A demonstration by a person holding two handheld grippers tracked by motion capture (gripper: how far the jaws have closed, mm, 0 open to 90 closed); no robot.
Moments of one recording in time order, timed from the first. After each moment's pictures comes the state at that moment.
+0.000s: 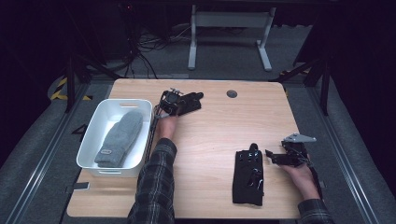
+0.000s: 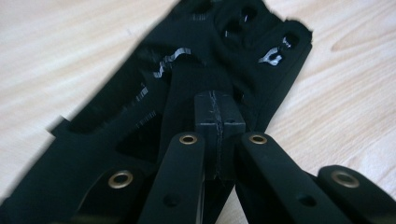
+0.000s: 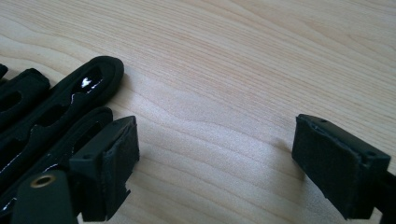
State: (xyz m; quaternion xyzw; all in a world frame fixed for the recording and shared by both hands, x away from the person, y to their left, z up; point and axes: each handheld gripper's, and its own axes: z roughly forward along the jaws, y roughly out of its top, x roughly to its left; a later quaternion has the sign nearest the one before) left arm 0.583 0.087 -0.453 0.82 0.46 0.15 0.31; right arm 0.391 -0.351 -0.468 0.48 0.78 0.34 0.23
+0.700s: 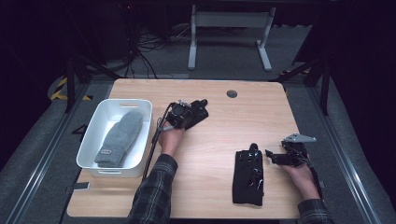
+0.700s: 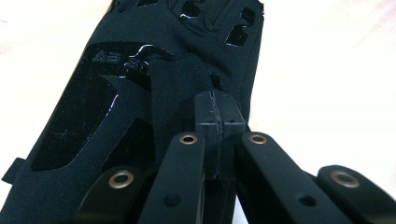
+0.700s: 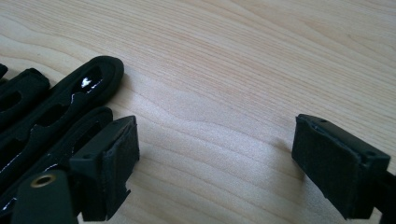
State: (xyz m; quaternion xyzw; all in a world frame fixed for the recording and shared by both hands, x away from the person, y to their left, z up) left arm 0.526 0.062 -0.455 0.84 0.41 0.09 0.34; right arm 0.391 -0.351 -0.468 0.48 0.78 0.34 0.23
